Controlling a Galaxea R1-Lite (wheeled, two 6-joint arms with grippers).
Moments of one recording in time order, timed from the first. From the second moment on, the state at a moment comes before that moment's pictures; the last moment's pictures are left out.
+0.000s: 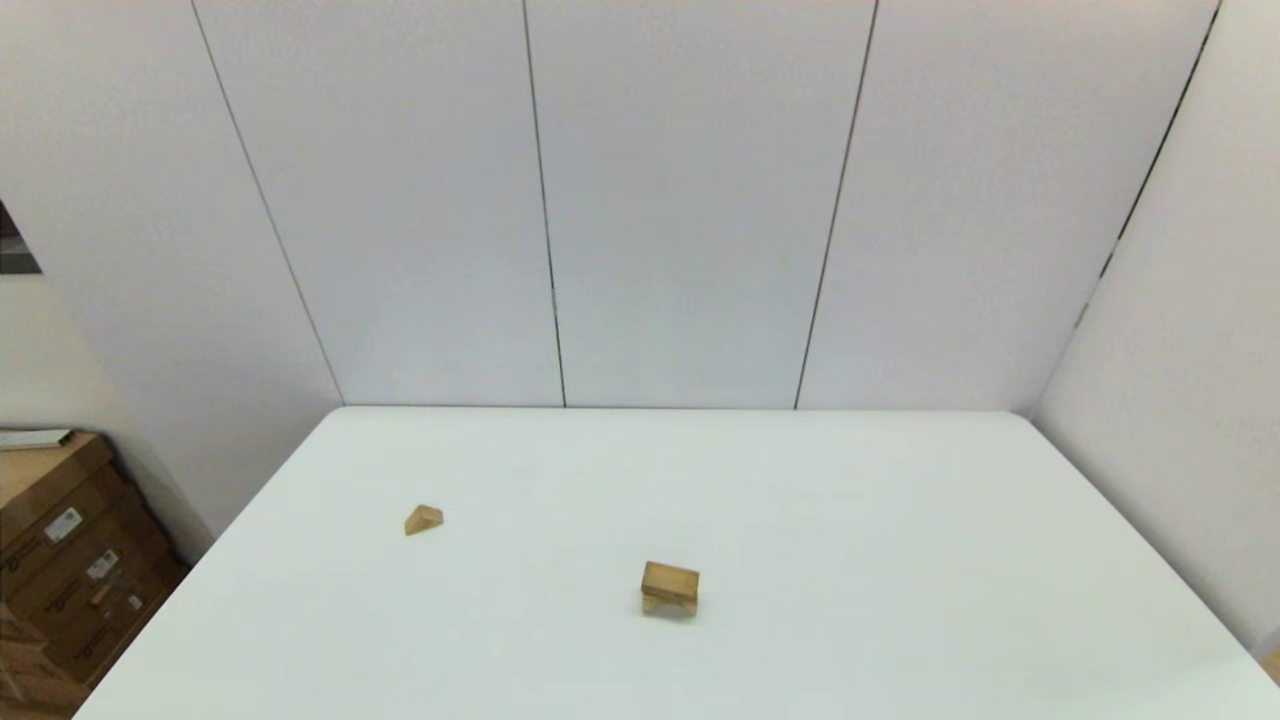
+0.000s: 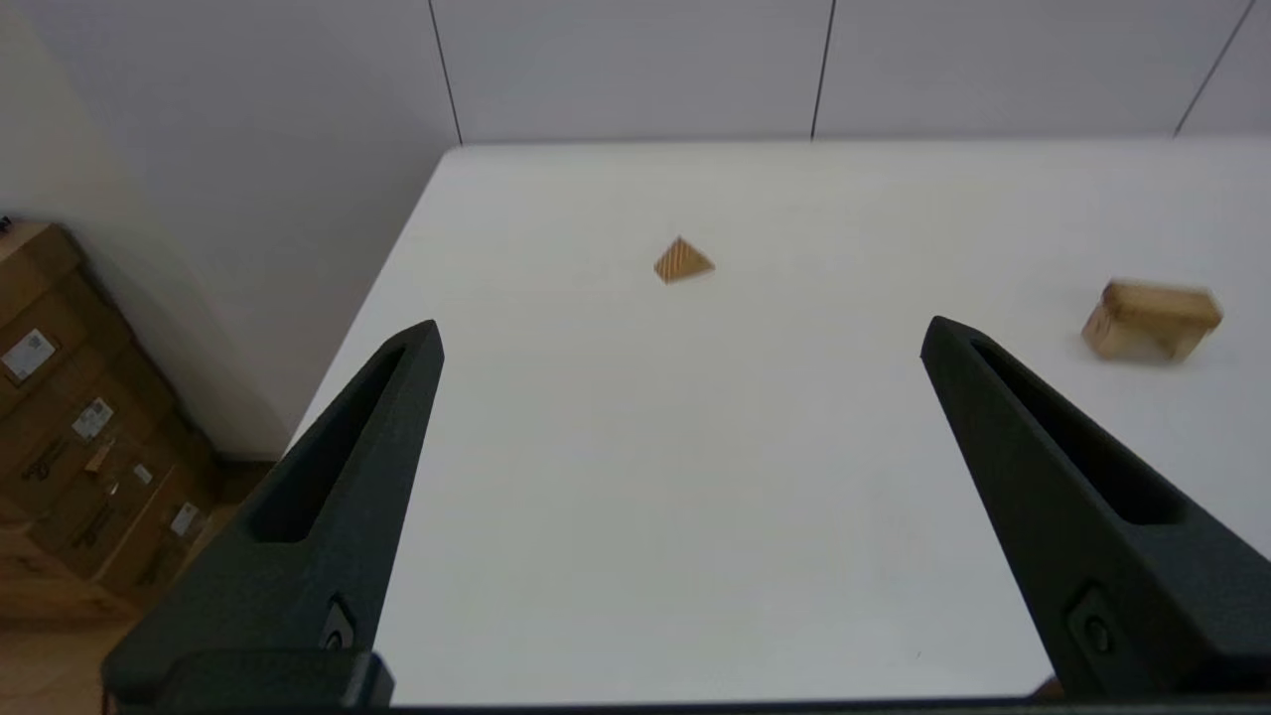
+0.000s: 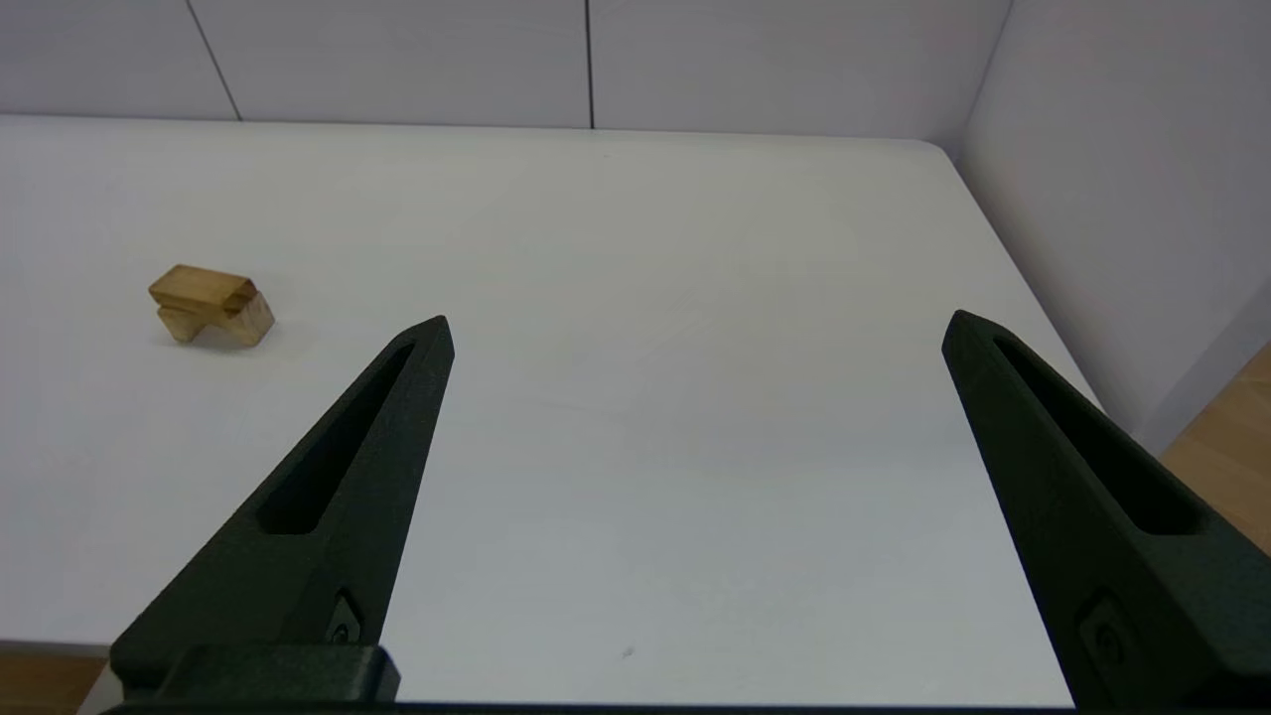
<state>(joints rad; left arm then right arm) -0.01 0.00 -0.07 0.12 0.01 -0.02 0.00 0.00 -0.04 0.11 0.01 -0.01</state>
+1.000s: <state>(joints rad) -0.01 0.85 -0.41 -0.10 0.01 -0.18 0.00 0.00 -0.04 0.11 0.01 -0.01</state>
